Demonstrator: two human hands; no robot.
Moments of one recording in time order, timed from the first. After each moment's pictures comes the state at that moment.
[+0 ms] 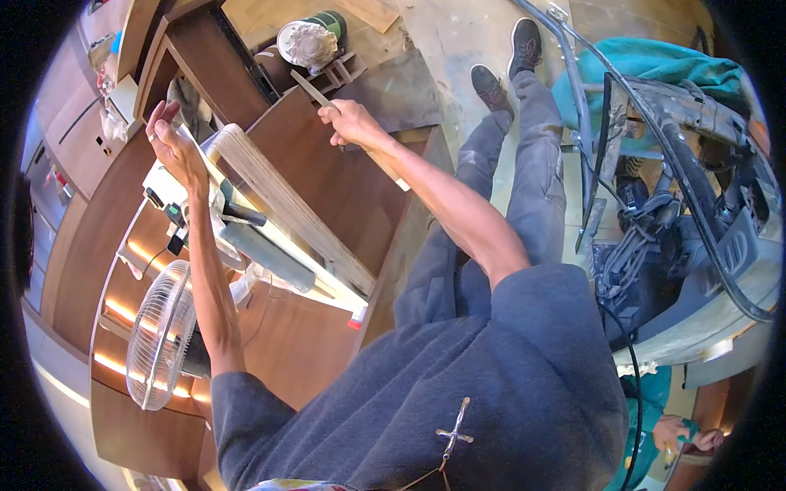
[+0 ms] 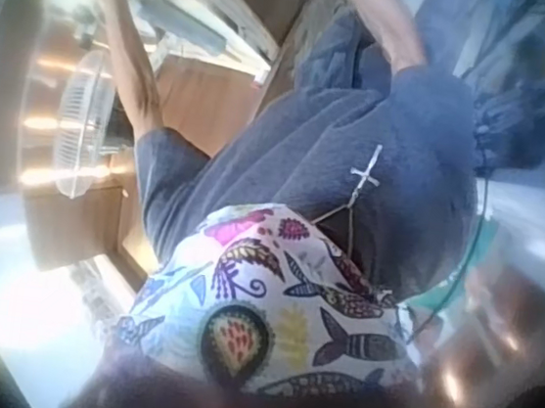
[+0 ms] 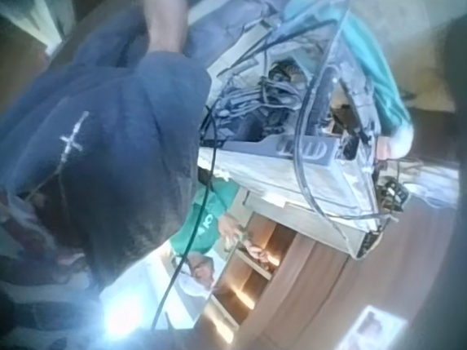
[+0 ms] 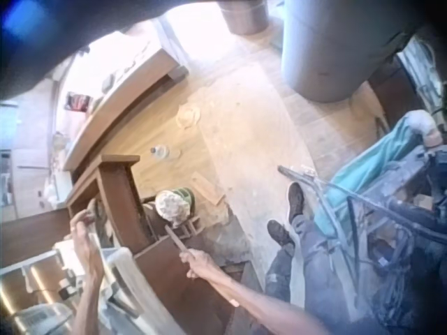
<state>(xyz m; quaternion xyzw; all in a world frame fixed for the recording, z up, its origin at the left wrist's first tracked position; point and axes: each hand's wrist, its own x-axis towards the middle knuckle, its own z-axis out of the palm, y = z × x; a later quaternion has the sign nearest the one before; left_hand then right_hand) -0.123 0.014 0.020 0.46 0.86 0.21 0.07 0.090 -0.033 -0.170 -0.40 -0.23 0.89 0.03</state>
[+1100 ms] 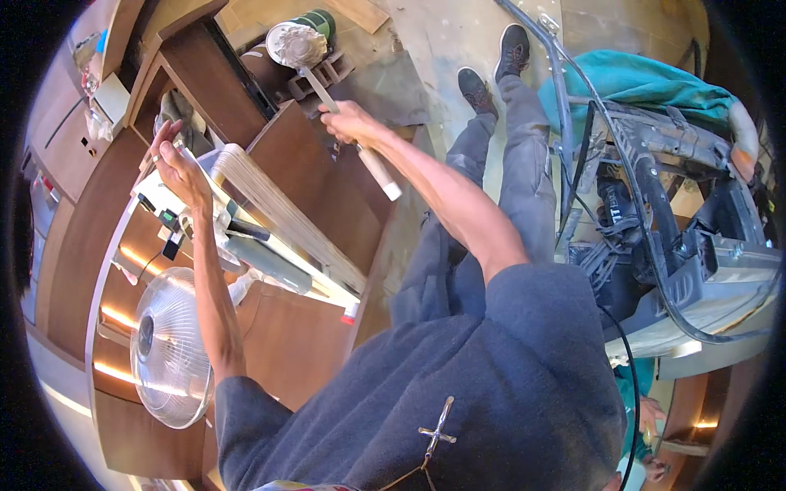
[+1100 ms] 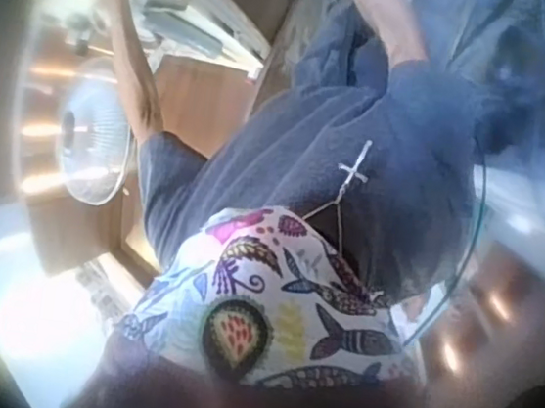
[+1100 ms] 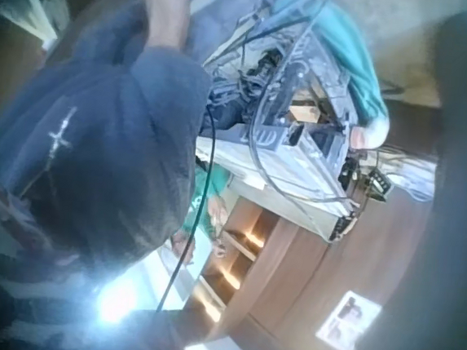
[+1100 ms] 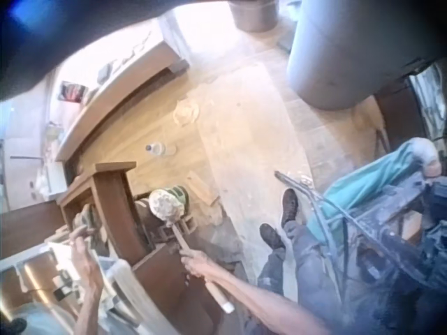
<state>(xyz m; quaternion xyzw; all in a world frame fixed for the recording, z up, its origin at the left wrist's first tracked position) -0.120 0.014 0.024 0.42 0.88 0.19 0.07 0.085 -0.006 -0.190 -0.34 -0.09 0.93 -0.08</state>
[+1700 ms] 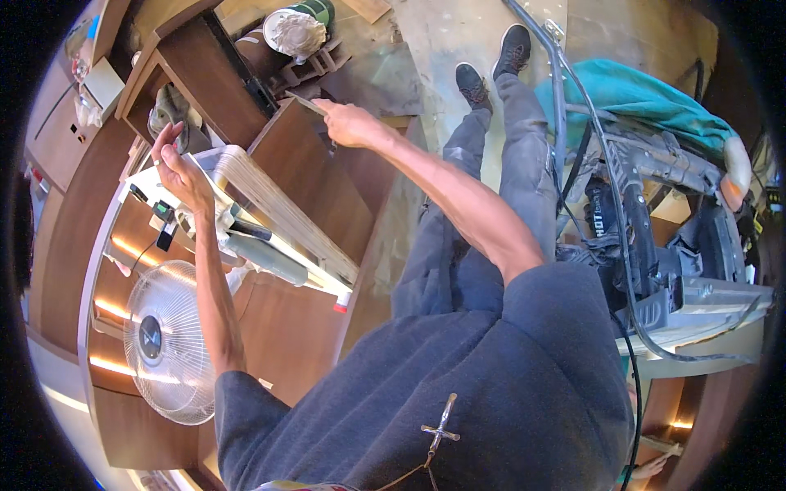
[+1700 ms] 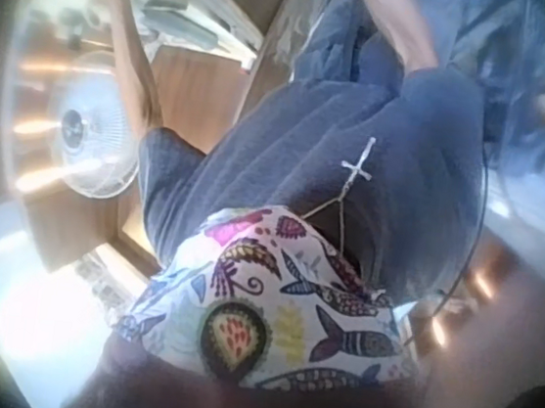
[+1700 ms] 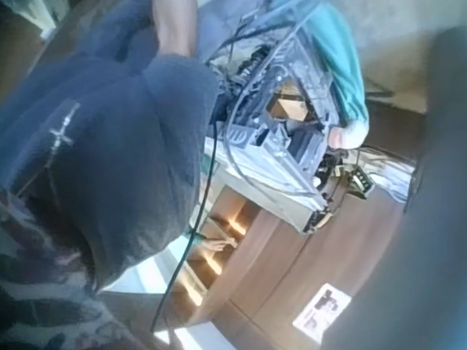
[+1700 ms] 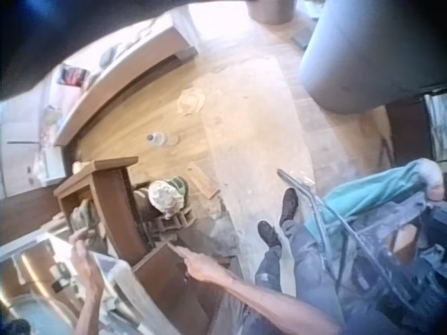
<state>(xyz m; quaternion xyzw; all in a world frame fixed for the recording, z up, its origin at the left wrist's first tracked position) -0.120 0.017 0.024 0.42 0.89 0.18 0.08 0.091 0.019 -0.177 -0.28 -0.57 0.76 -0.10</state>
